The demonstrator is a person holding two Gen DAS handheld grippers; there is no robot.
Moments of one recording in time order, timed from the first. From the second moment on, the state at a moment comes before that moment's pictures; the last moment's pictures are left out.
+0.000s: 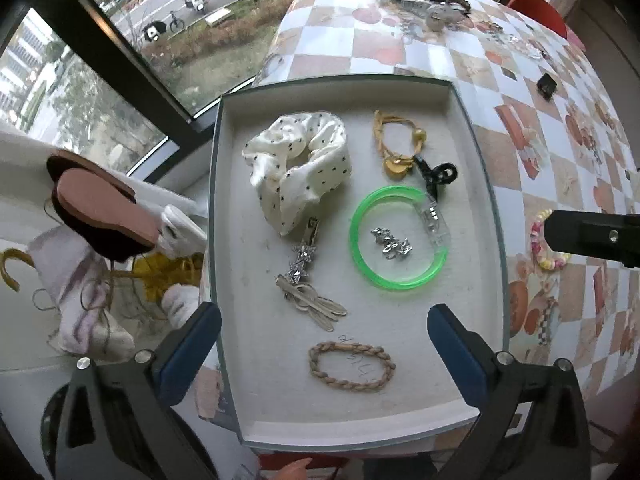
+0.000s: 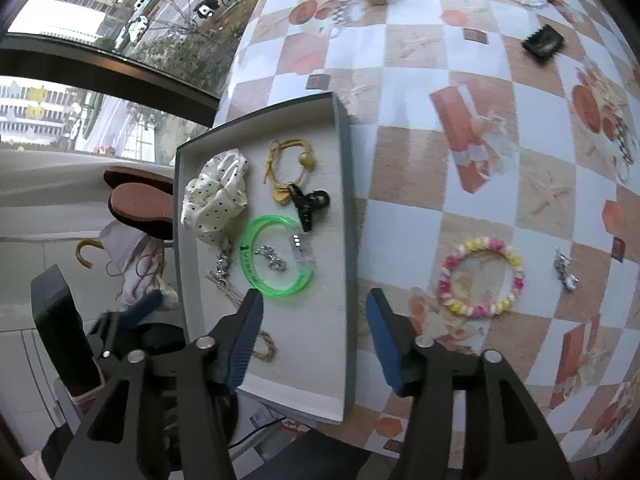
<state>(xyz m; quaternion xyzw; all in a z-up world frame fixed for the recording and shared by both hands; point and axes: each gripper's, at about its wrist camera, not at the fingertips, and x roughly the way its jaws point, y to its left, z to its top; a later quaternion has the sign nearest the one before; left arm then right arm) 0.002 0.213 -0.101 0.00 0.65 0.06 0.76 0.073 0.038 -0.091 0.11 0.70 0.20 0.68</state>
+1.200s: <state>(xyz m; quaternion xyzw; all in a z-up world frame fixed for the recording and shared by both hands) 0.052 0.063 -0.082 0.06 0.65 -0.06 0.76 0.065 -0.155 -0.108 0.17 0.70 0.03 0.70</state>
